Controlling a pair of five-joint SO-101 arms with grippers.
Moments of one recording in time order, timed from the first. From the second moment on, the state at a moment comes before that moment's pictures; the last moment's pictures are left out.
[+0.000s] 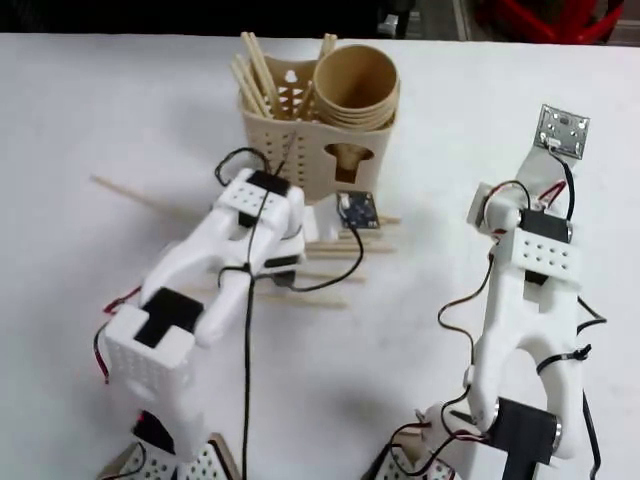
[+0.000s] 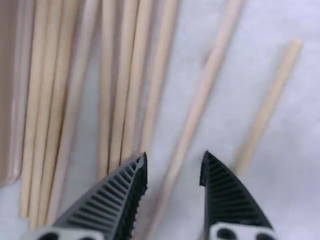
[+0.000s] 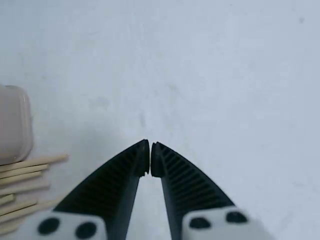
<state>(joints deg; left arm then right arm) 18.2 21.4 9.7 66.2 -56.1 14.2 -14.4 32.5 44.4 -1.2</state>
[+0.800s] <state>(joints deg) 19.4 23.2 -4.4 79.2 -53.1 14.2 -14.4 32.5 44.4 -1.2</state>
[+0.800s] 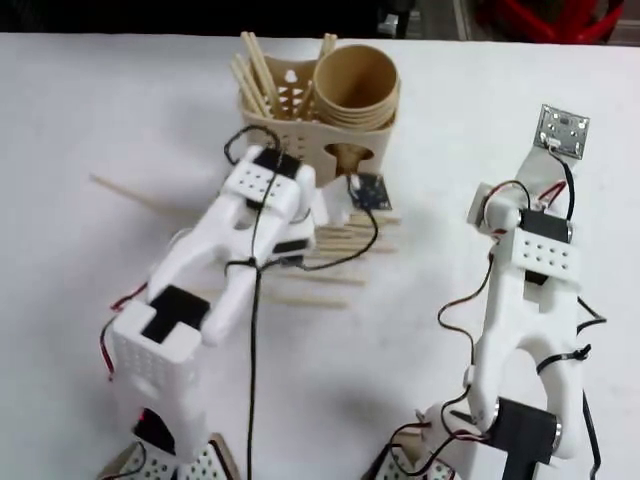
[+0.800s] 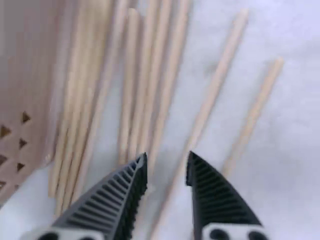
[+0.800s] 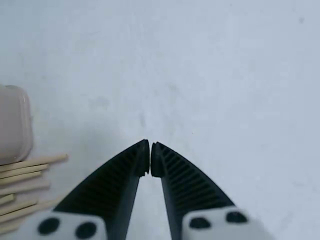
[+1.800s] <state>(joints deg) 17.7 43.6 -24.0 86.3 -52.2 14.2 -14.4 32.5 44.4 -1.2</state>
